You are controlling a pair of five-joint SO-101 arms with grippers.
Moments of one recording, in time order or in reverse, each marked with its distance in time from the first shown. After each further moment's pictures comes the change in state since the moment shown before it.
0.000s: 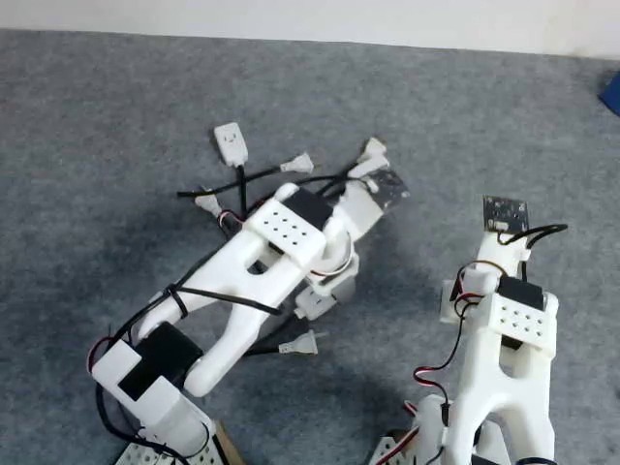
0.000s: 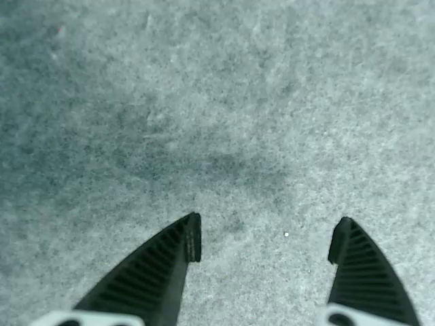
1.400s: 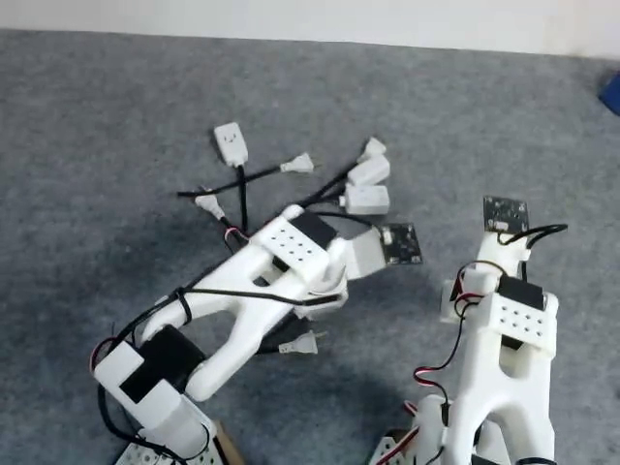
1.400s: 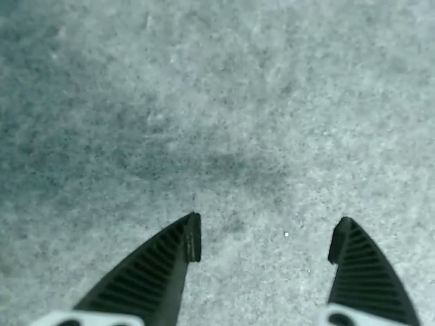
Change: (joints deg) left arm 2.3 -0.1 8.4 -4.7 -24.9; right arm 0.0 0.0 0.0 0.0 0.0
